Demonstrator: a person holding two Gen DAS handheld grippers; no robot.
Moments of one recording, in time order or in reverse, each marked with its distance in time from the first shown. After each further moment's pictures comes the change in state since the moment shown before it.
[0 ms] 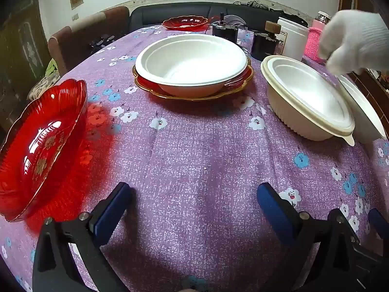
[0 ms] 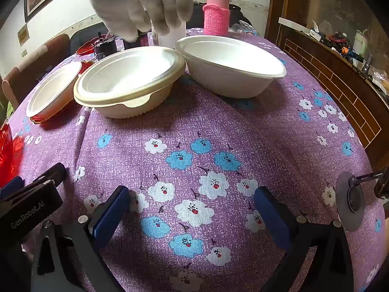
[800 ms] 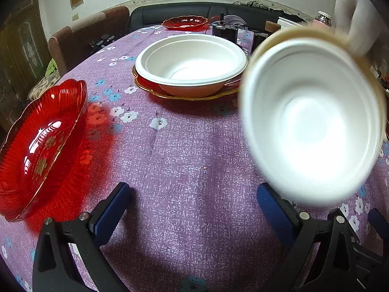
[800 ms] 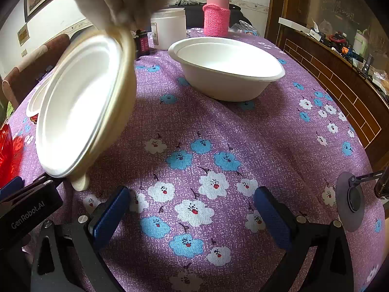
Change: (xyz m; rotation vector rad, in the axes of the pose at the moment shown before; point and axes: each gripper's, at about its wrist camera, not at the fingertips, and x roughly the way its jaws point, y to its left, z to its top) left arm 0.000 0.000 0.000 -0.002 0.000 -0.002; right arm 0.000 0.000 0.000 0.003 0.000 0.004
